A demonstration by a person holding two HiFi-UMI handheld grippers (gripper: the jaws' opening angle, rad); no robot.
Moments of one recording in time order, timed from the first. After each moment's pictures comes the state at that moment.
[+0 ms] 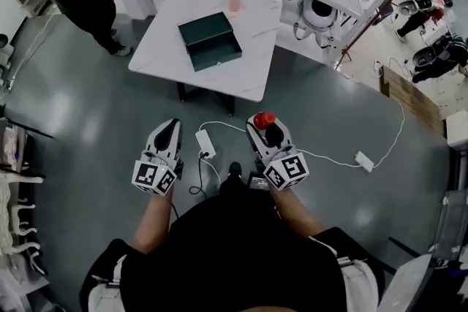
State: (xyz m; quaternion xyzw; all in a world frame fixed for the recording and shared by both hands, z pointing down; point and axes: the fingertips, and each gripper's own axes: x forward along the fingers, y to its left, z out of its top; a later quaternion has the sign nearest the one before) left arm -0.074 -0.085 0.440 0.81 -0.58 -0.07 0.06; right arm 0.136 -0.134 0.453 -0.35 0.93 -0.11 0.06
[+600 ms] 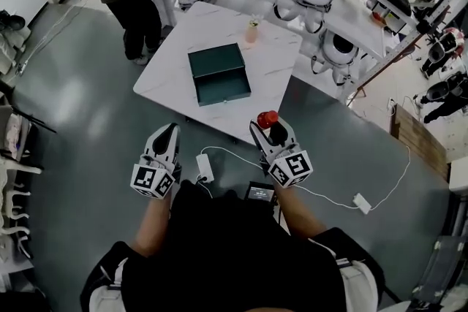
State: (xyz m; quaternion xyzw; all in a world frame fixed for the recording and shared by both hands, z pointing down) left arm -0.106 -0.200 0.428 0.76 -0.64 -0.07 0.04; right arm 0.105 -0.298 0.441 -0.28 0.96 -0.08 0.04
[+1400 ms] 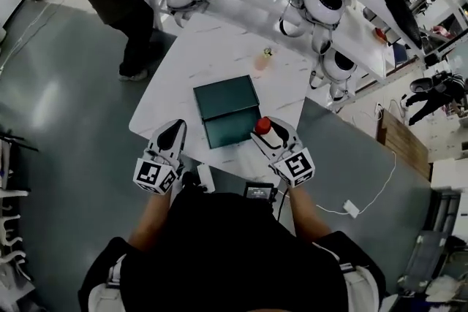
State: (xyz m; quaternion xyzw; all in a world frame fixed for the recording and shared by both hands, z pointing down) left arm -0.238 -0.405 0.469 0.80 -0.59 -0.08 0.07; right arm -0.039 -0.460 0.484 -0.22 0.96 0.03 -0.17
